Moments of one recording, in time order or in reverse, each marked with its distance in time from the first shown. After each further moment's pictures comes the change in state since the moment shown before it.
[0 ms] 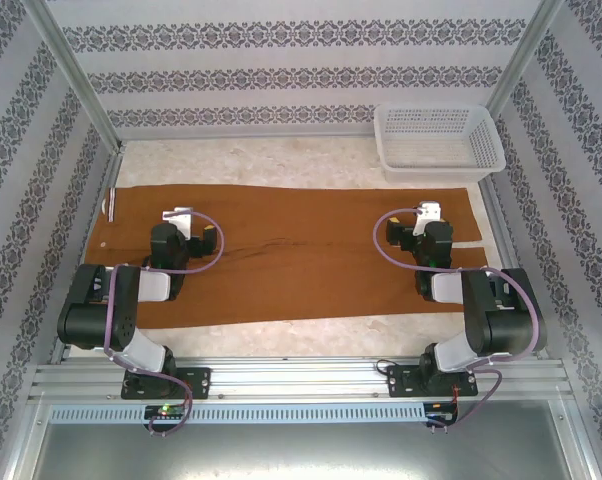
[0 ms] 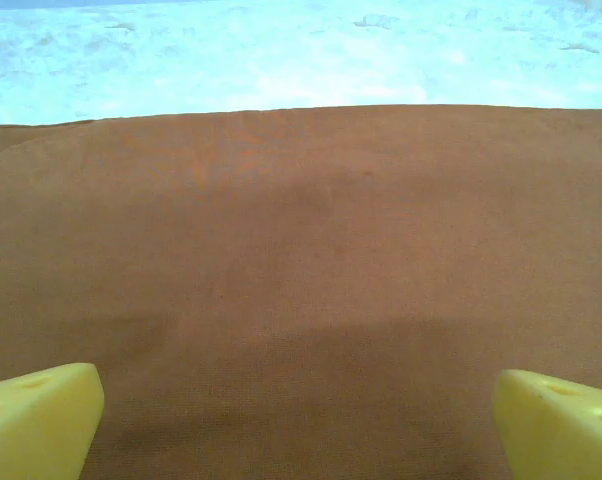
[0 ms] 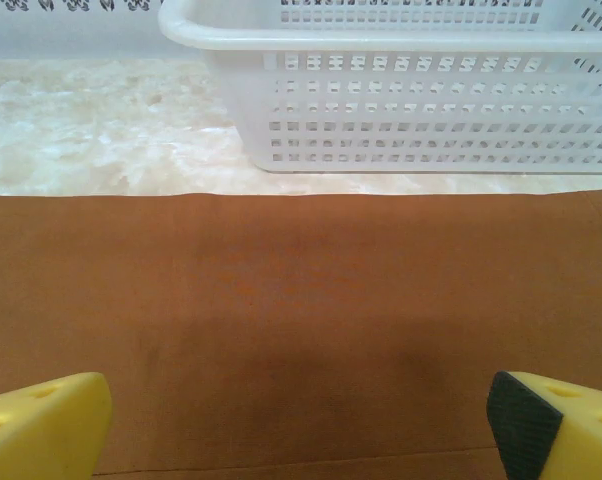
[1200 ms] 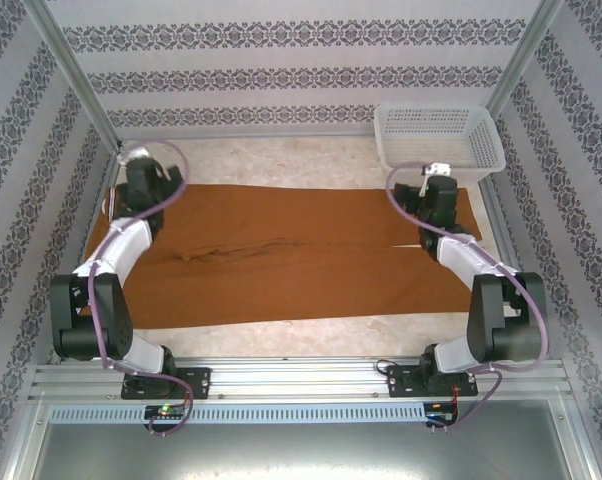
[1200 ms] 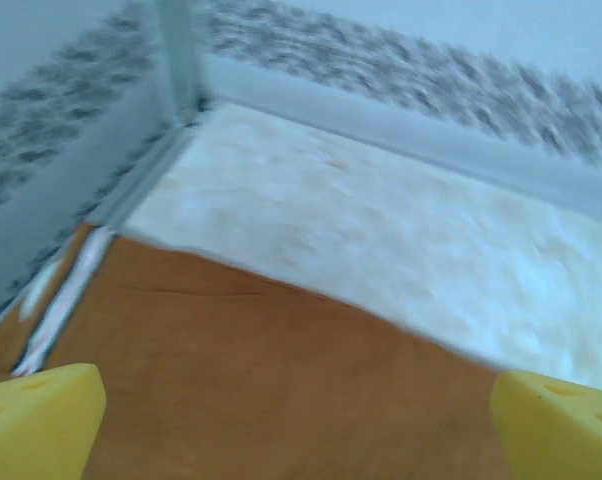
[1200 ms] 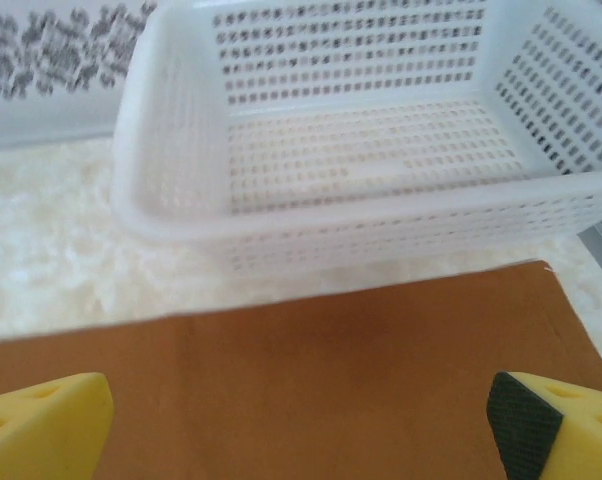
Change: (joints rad) left arm 0.123 -0.068 0.671 -0.830 -0.292 -0.314; right arm -0.005 -0.053 0.457 -0.613 0.113 0.130
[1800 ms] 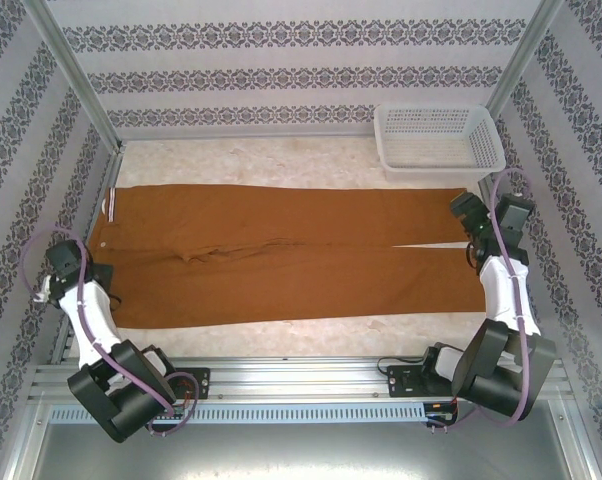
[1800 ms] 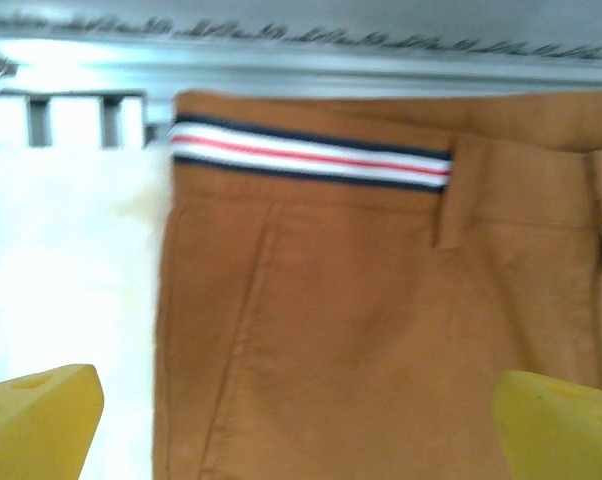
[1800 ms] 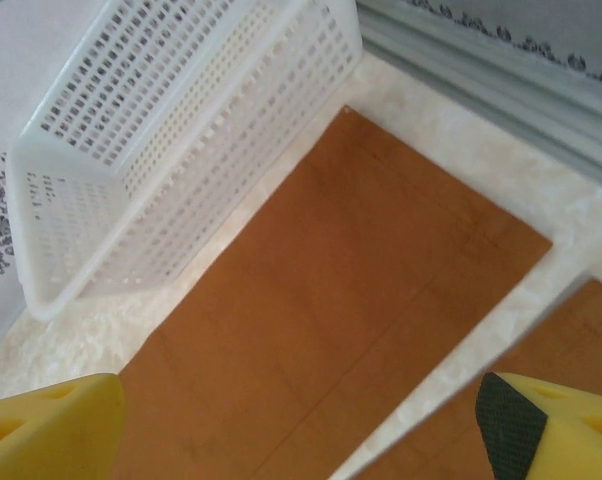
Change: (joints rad) left arm 0.597 -0.458 -0.405 -0.635 0.110 -0.577; right arm -0.418 -0.270 -0.067 -0.379 -0.335 0.470
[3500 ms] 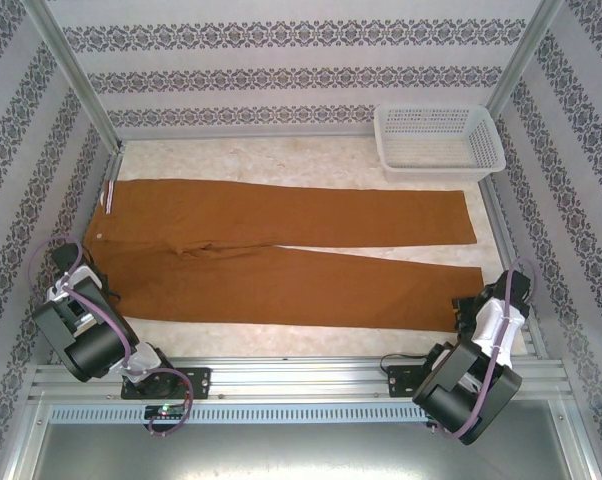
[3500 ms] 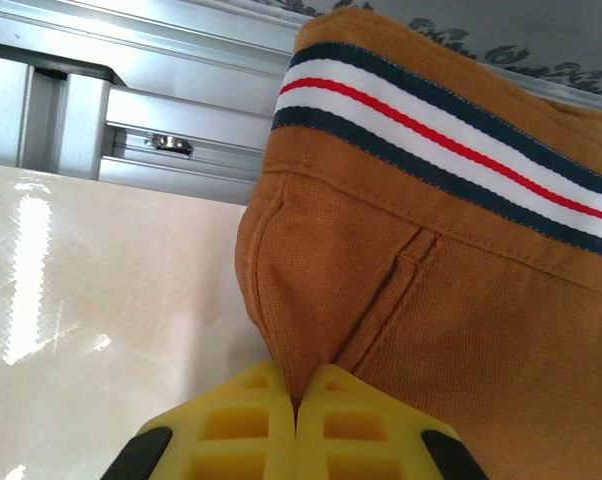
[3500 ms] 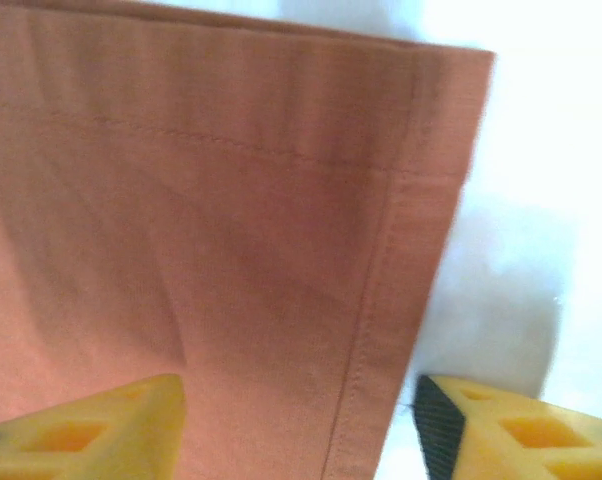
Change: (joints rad) left arm 0.039 0.389 -0.020 0.317 -0.016 -0.154; right arm -0.314 -0.191 -0.327 -0.602 0.075 0.222
